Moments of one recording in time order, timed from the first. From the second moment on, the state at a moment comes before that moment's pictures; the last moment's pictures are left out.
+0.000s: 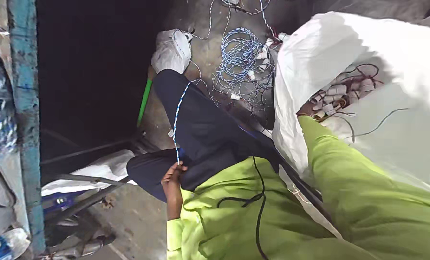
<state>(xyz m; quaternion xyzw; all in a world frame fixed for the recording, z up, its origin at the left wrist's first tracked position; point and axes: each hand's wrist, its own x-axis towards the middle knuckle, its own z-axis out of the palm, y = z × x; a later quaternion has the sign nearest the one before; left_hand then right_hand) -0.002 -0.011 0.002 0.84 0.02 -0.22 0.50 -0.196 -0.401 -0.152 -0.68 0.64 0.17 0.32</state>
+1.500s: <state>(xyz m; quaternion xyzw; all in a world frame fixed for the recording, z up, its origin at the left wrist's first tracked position) 0.031 0.049 -0.011 0.62 0.00 -0.22 0.76 0.022 -0.253 0.140 -0.82 -0.16 -0.12 0.54</state>
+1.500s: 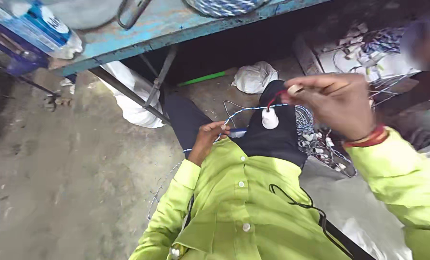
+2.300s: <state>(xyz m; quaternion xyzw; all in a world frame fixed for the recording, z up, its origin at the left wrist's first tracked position) -0.005 0.009 0.058 0.64 -0.16 -0.04 0.75 -0.006 -0.164 0.047 -0.85 -0.15 -0.05 0.50</state>
